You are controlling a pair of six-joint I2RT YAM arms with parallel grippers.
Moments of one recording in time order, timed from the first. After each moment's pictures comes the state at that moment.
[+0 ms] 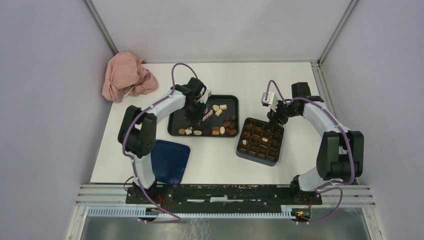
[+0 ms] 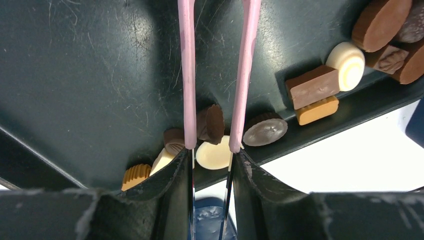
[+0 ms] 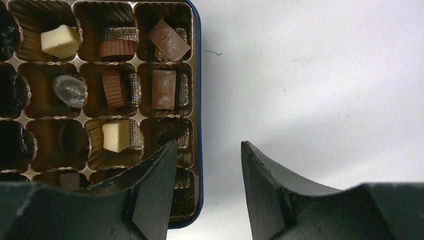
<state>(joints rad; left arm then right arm) -0.48 1.89 1.40 -0.80 0.13 -0.06 0.01 1.53 1.03 -0.68 -0.66 -1.14</state>
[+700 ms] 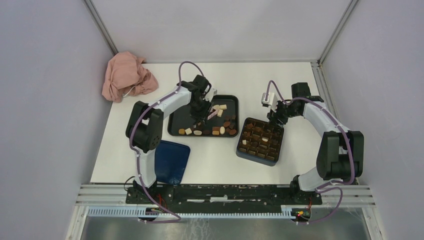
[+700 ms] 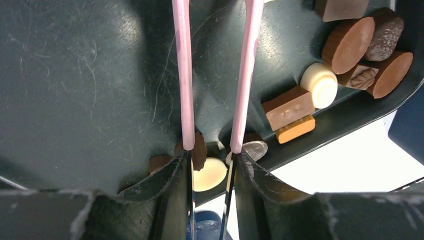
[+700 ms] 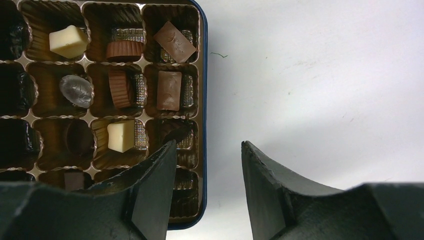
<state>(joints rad) -0.49 2.00 1.52 -0.84 0.18 -0.03 0.01 1.53 1.03 -0.69 -0.67 -1.15</state>
